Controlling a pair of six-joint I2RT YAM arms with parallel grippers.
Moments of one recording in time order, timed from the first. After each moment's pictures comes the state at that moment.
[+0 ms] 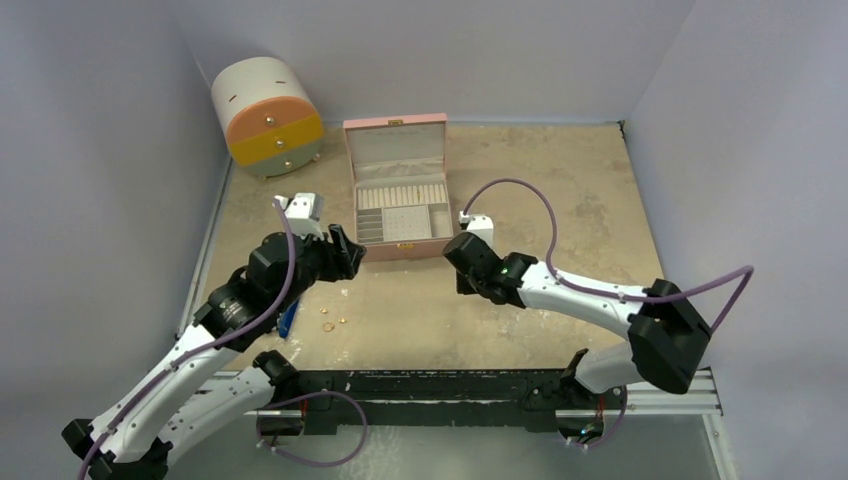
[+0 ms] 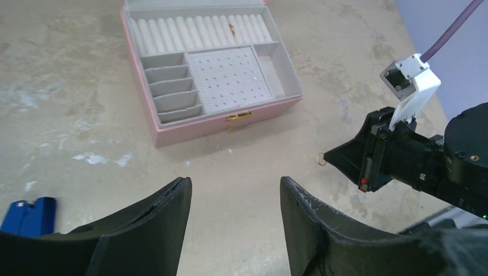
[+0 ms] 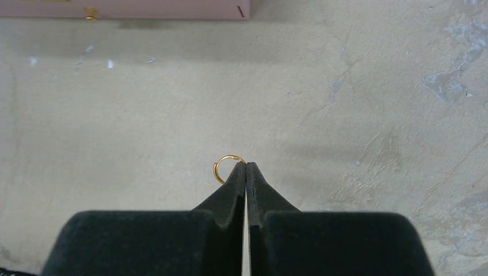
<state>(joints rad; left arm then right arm) -0.70 0.68 0.84 -0.55 -0.27 -0.50 0.90 1.41 0.86 -0.45 0.43 0.71</state>
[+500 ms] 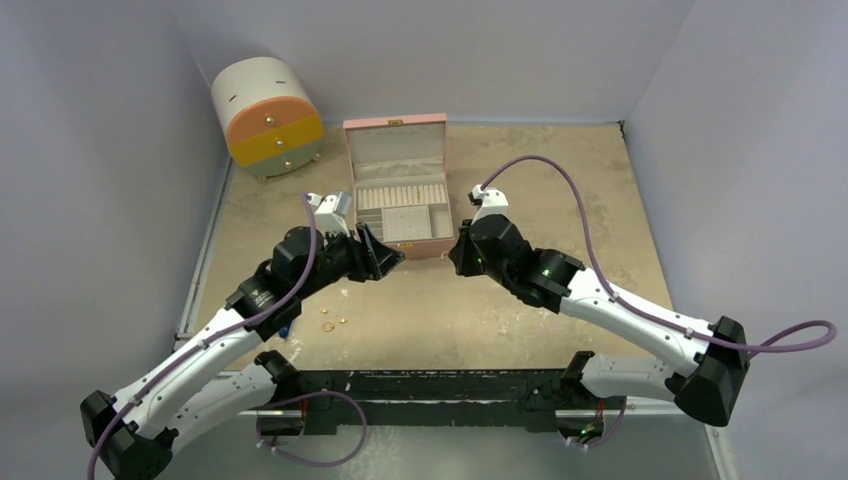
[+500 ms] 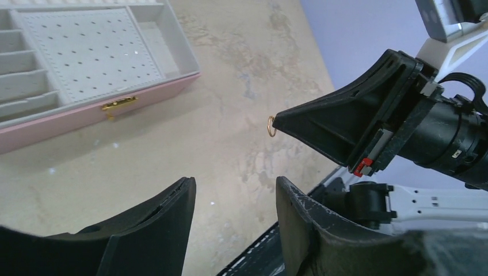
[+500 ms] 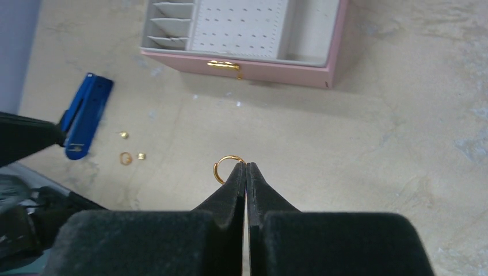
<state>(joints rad) -0.70 0.79 0.74 -0.28 0.06 -0.69 0.92 1.16 0.95 -0.44 0.34 0.65</state>
